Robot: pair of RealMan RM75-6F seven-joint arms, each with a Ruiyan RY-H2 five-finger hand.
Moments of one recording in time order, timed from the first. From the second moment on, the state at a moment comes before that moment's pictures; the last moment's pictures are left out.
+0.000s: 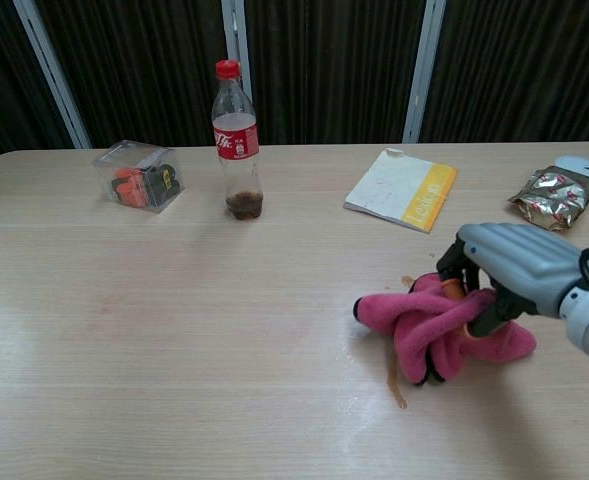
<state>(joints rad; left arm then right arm) -0.06 -1.01 0.06 -1.76 1.53 1.40 0.15 0.47 -1.74 0.11 -1.51 -1.17 1.17 -0.52</state>
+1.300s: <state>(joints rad) -0.06 -1.01 0.05 -1.78 1.50 1.39 0.14 0.53 -1.95 0.24 -1.20 -1.05 1.11 -0.55</state>
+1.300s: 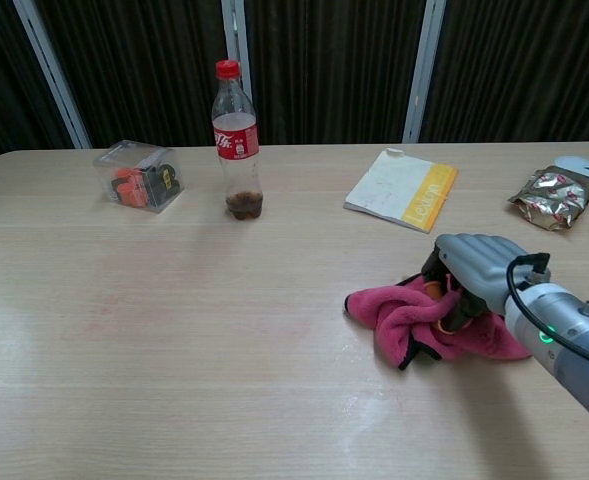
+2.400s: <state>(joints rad) -0.06 -1.02 0.05 -1.77 1.52 1.41 0.14 0.56 -1.85 0.41 -1.12 -0.99 1.20 -0.43</state>
